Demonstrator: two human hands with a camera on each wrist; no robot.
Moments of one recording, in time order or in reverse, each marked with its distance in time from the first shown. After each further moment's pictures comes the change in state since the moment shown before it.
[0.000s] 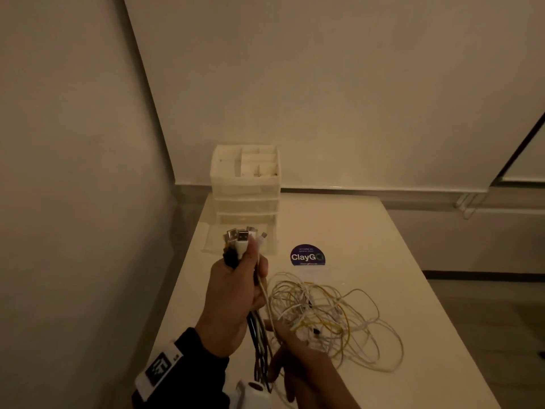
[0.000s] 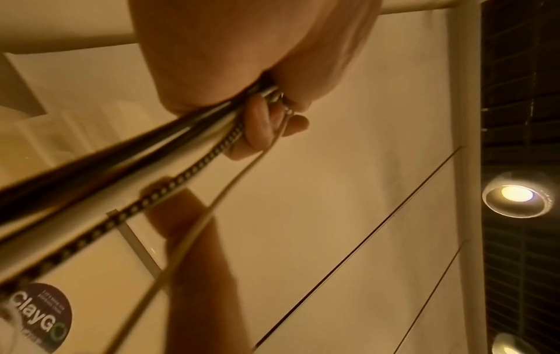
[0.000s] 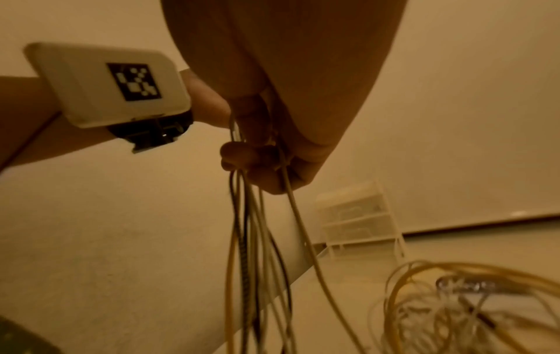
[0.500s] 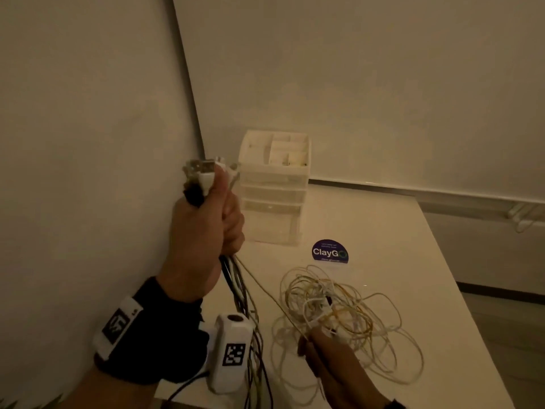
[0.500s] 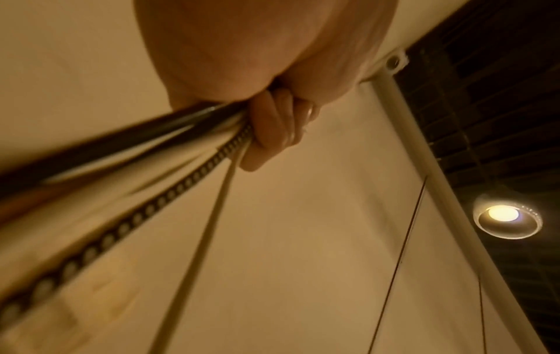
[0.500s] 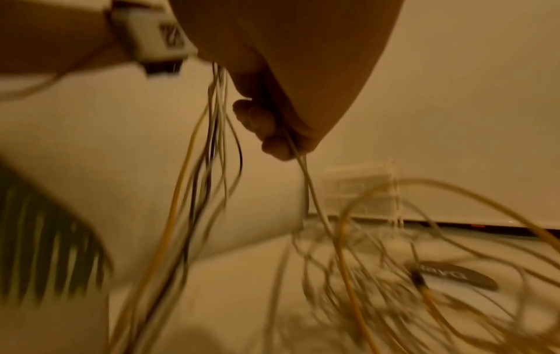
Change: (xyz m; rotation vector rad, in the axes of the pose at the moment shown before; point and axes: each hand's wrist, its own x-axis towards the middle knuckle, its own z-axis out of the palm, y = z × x) left_hand 0.013 0.070 -0.016 -0.022 0.119 0.248; right_hand 0.017 0.051 -0.029 -0.285 0.049 -0.079
